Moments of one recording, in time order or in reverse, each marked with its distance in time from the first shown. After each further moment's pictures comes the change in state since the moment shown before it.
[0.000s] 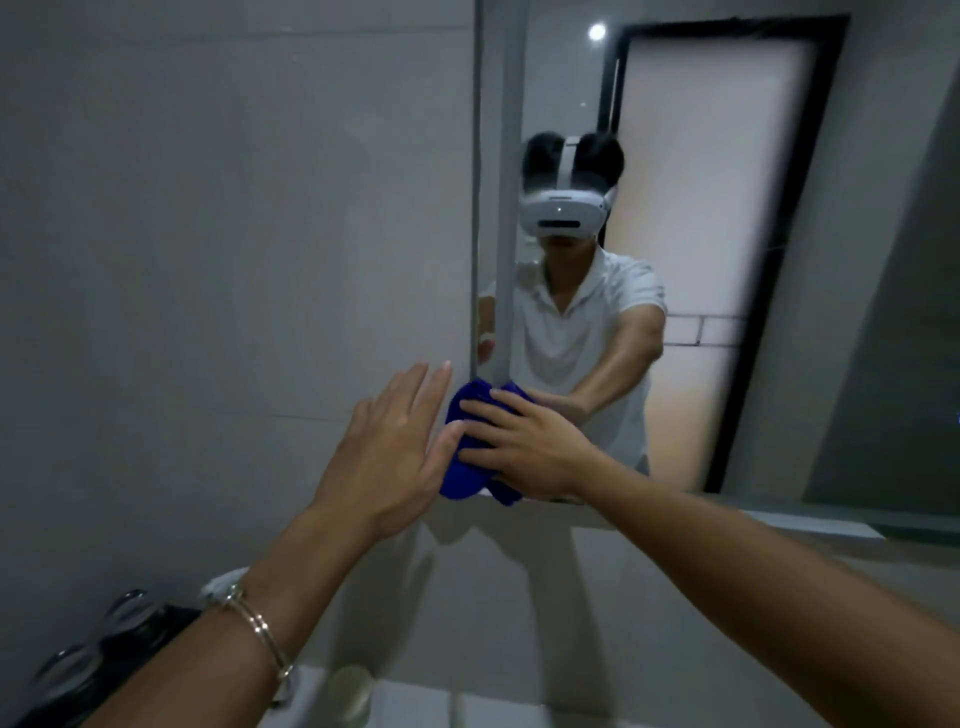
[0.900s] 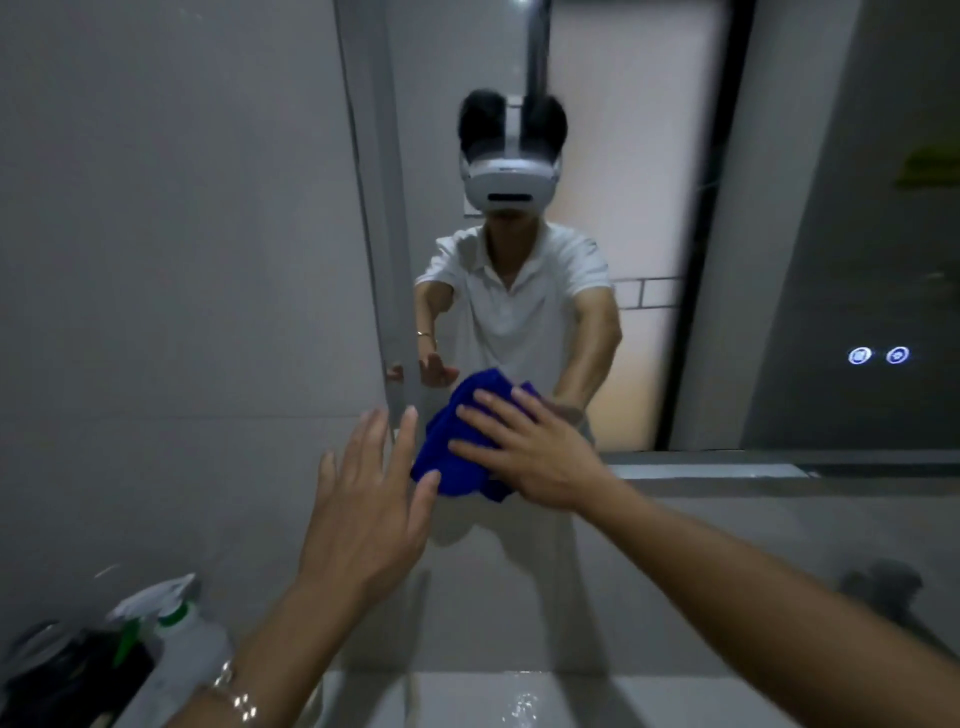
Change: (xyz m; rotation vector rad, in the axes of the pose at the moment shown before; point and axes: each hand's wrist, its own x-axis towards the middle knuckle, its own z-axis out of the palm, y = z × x) left_hand -0.026 0.047 0.069 0.043 -0.075 -0.079; right_hand -0.096 -0.015 0.032 0.014 0.085 0.282
